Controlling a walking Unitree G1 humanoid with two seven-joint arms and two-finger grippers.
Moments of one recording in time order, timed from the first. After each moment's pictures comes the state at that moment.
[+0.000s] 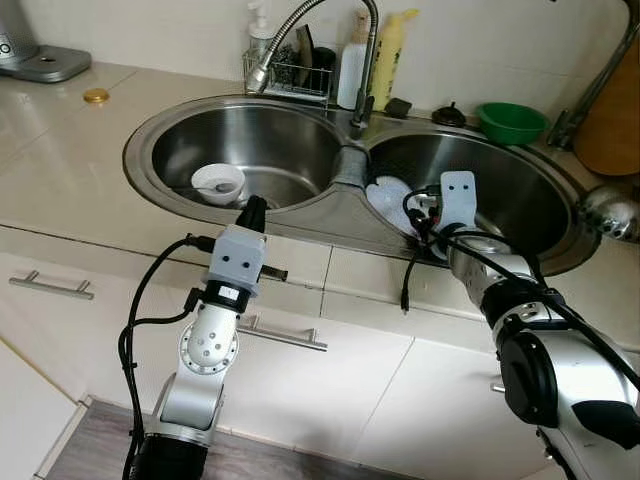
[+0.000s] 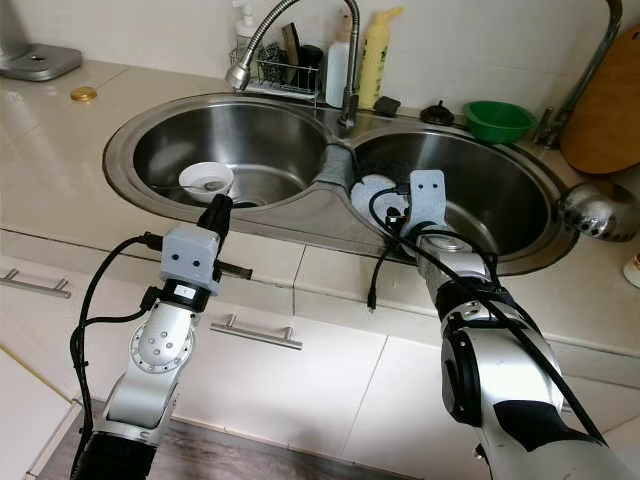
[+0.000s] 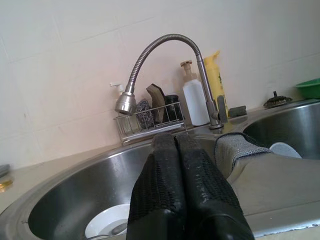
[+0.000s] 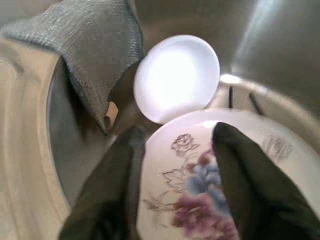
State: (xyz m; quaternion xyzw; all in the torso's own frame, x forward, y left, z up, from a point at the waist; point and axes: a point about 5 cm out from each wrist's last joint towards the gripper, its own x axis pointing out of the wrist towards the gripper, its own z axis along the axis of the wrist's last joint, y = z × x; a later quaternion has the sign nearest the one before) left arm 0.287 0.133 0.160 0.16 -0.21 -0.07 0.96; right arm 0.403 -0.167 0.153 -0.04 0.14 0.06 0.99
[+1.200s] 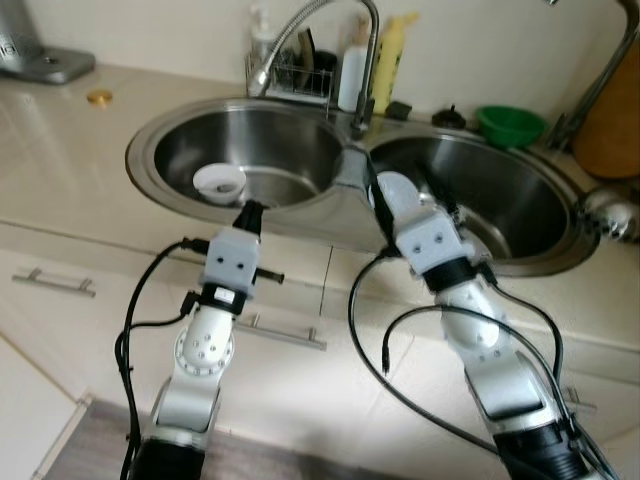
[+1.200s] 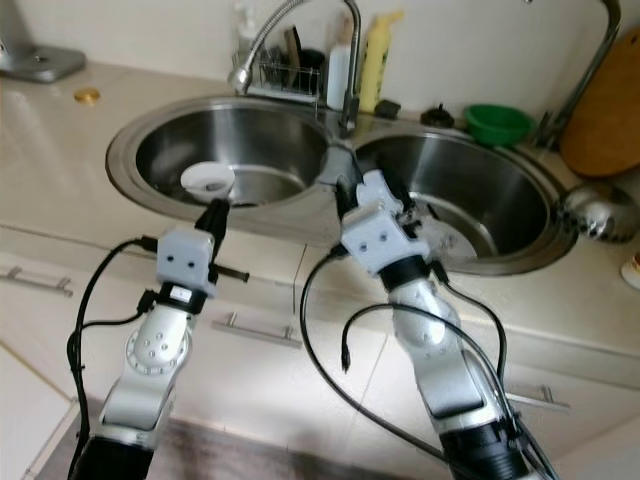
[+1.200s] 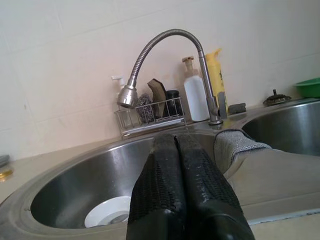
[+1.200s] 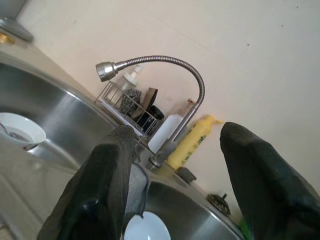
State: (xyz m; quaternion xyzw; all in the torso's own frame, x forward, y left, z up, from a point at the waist) left arm 0.286 0.138 0.157 0.15 -0.20 -0.07 0.97; right arm 0.283 -0.114 0.195 -0.27 -0.25 0.10 0.92
